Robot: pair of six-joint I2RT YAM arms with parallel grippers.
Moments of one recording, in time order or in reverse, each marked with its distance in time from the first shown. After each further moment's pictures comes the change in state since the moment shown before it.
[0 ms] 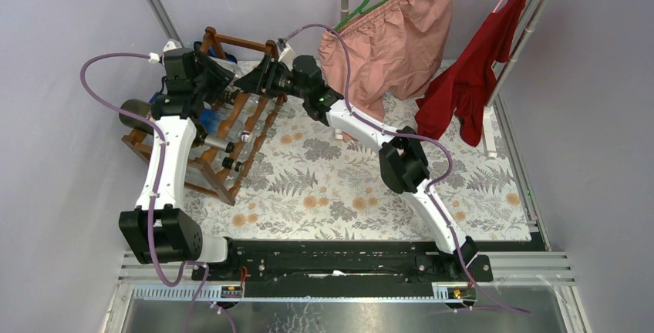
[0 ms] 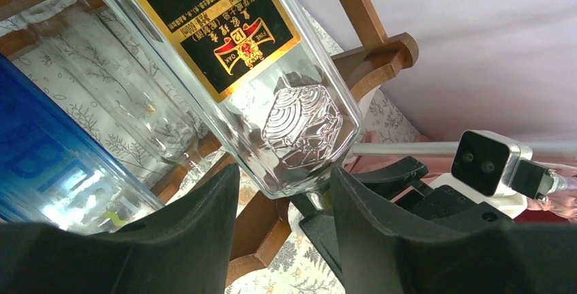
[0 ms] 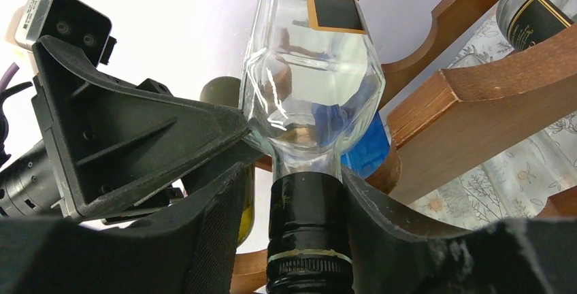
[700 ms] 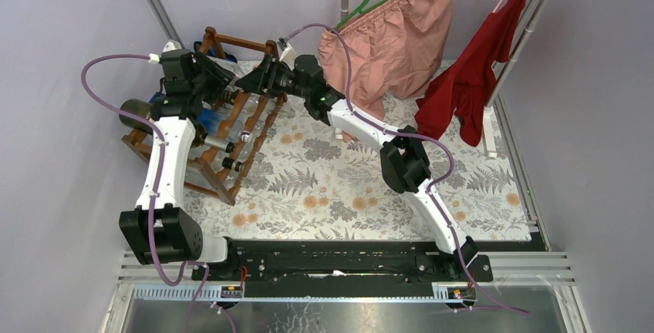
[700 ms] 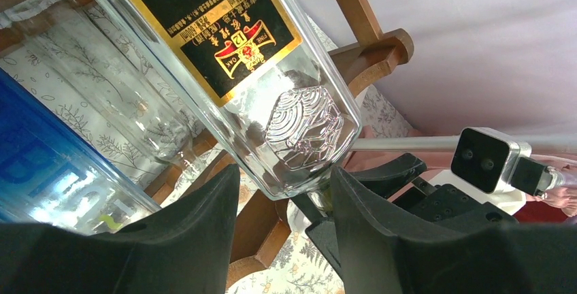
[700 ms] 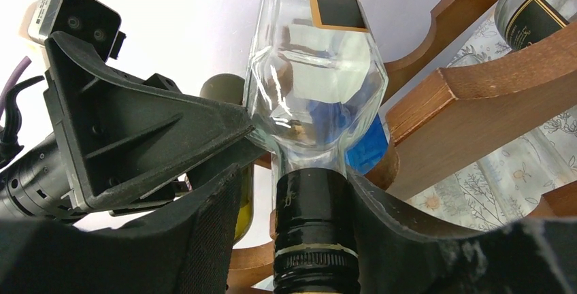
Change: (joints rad) left arm 0.021 -0.001 -0.021 0.031 0.051 0.000; right arm -0.006 -0.010 -0.018 0.006 -0.012 -0.010
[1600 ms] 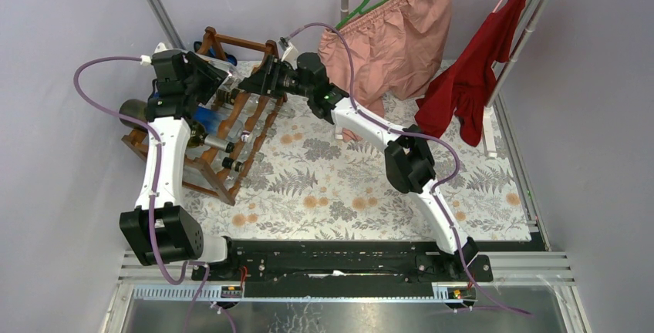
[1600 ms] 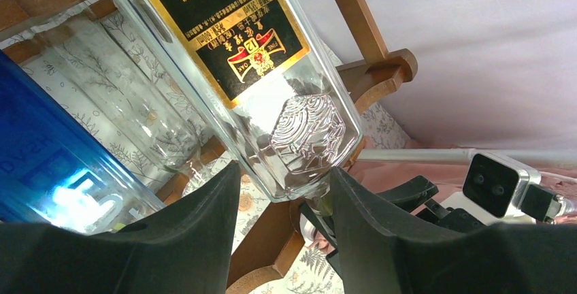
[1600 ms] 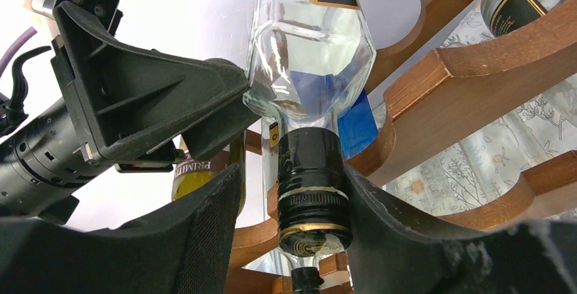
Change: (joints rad) left arm 0.053 0.000 -0.003 0.014 0.034 0.001; right arm -0.010 -0.052 -0.052 -0.048 -0.032 -0.066
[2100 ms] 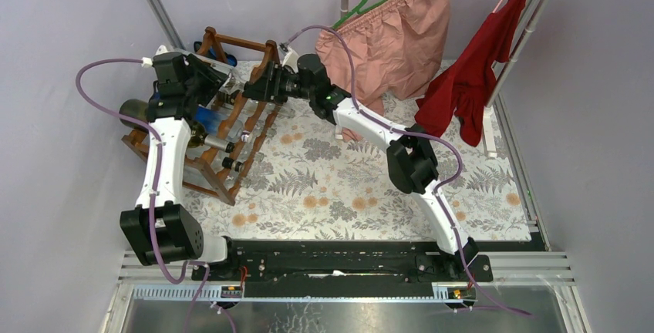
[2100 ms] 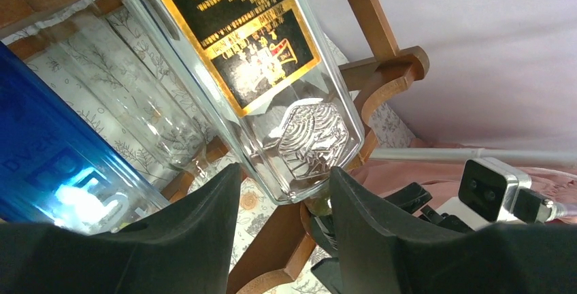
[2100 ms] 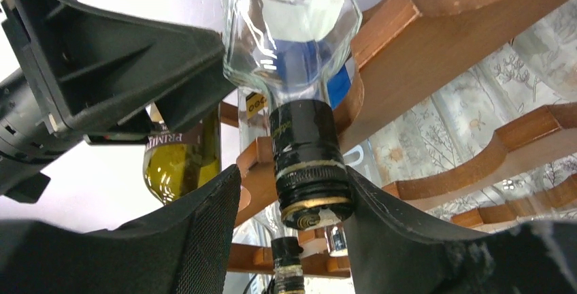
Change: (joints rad) left arm 0.005 0.000 -0.022 0.006 0.008 0.006; right arm -0.005 -0.032 -0.049 -0.076 -0.033 -0.067
